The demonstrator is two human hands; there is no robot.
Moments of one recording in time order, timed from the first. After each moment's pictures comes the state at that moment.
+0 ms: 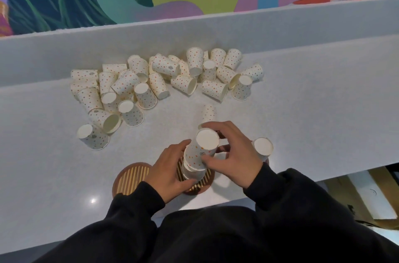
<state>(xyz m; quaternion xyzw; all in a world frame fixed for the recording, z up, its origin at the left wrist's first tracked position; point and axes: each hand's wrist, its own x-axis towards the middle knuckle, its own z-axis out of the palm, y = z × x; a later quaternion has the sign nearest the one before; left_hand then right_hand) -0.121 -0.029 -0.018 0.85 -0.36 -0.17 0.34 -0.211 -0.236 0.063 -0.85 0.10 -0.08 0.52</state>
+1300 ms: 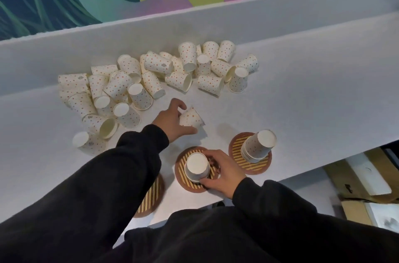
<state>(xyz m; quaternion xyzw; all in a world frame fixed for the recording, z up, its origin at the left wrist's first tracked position) -0.007 -0.098 0.019 0.87 -0.30 -0.28 0.27 -0.226 -0.208 -0.041 -0.87 0.18 0.08 0.45</state>
